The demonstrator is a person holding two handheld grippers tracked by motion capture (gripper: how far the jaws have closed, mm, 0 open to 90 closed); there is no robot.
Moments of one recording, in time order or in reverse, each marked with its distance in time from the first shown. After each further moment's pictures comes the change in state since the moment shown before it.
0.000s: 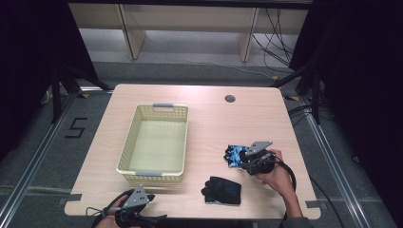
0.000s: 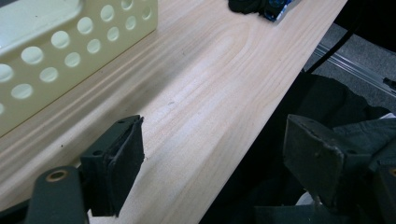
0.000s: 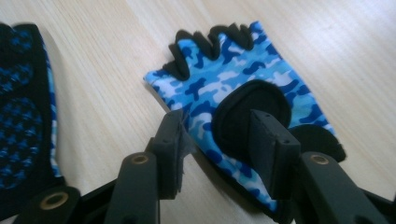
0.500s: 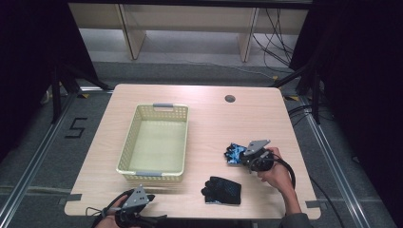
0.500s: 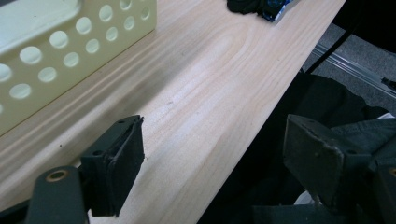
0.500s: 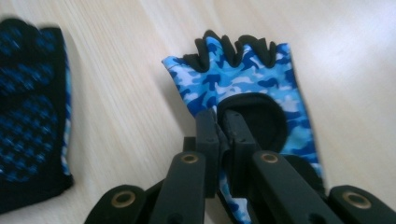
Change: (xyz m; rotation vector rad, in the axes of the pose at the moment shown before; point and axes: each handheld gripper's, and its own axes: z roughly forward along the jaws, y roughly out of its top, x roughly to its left) left arm -0.002 -0.001 0.000 -0.007 -0.015 -0.030; right arm -0.004 0.008 -0.003 -0.013 0.033 -0.086
